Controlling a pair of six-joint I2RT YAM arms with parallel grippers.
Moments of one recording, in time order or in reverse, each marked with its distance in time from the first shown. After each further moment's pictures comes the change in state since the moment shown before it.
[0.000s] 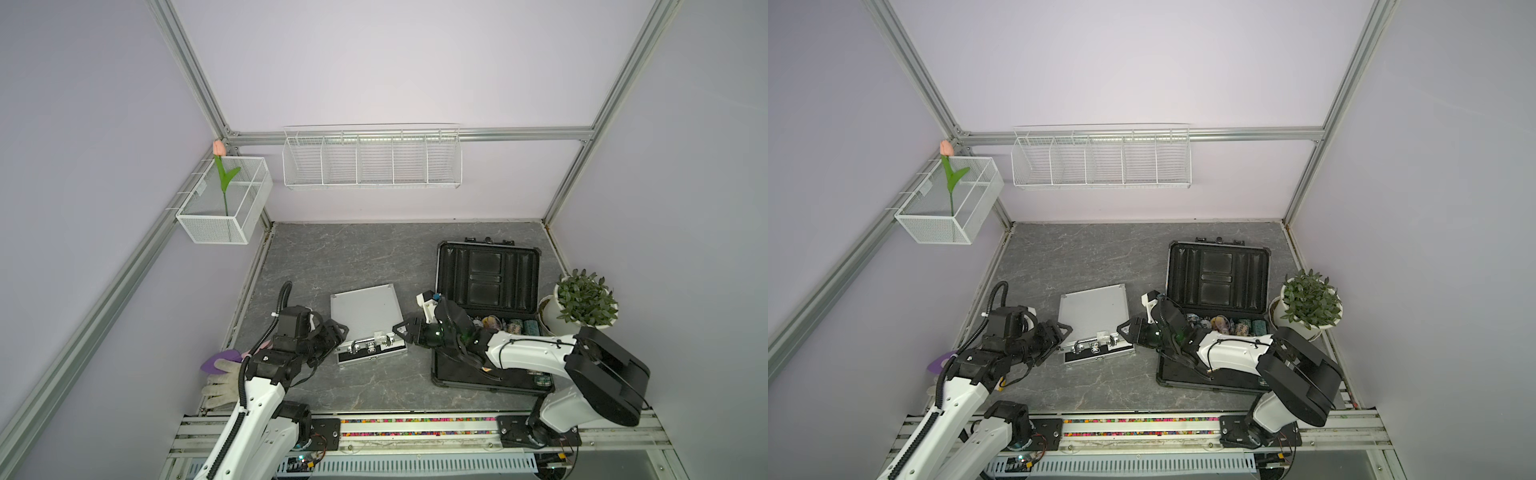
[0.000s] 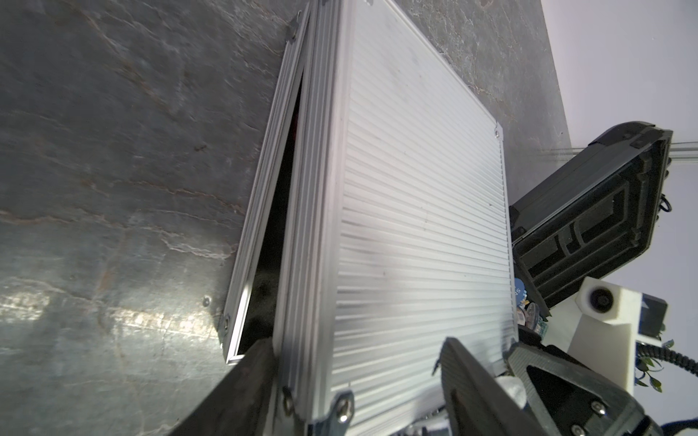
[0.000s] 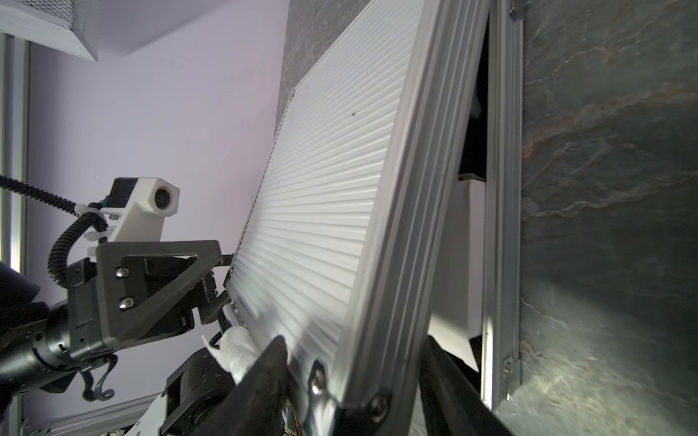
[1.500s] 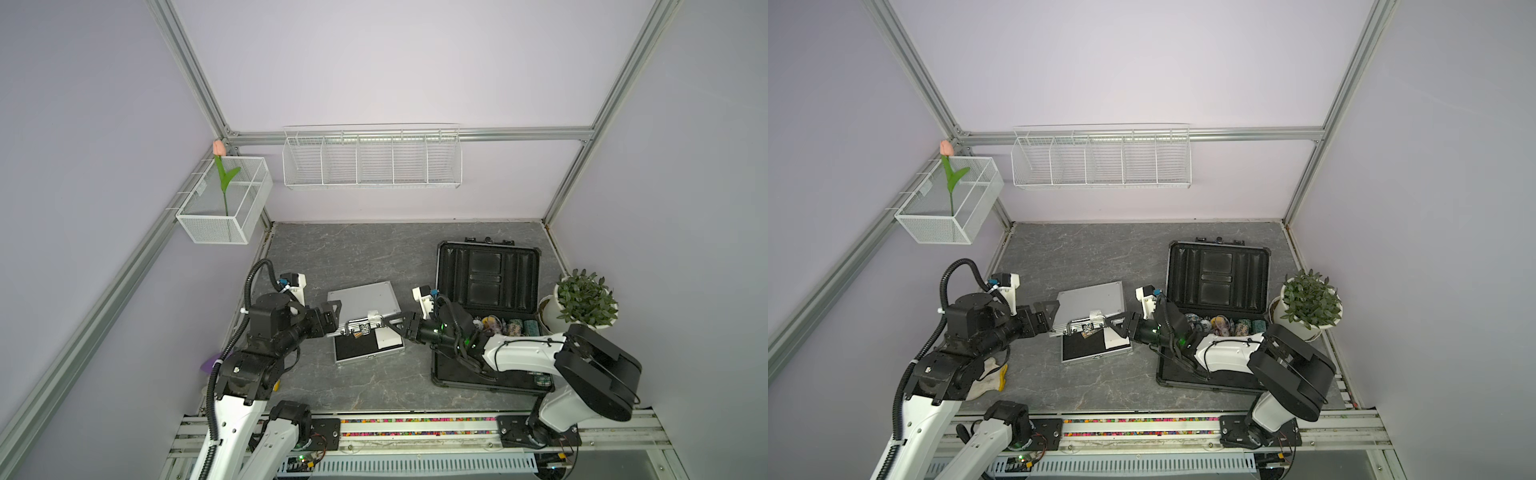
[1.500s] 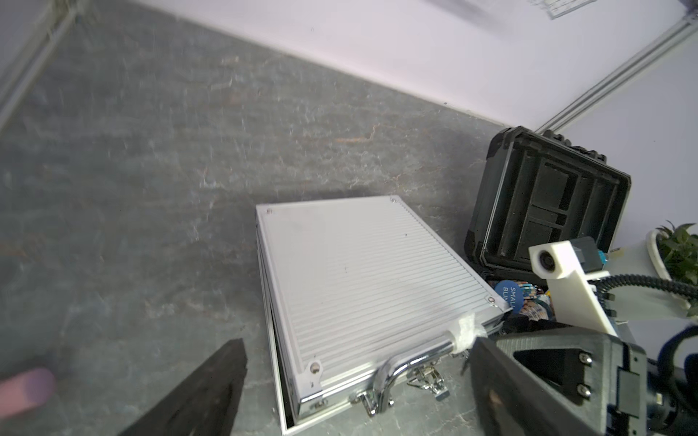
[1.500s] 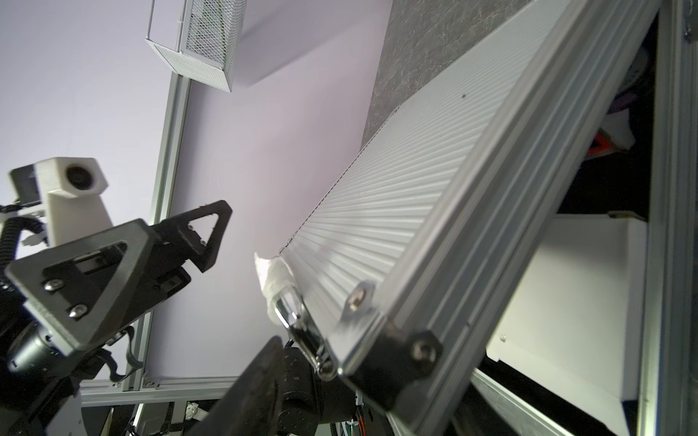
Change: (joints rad) left arm -0.008 -0.084 0.315 -0.051 -0.161 0.596; right arm 0.016 0.043 -0.030 0.337 -0.040 0.107
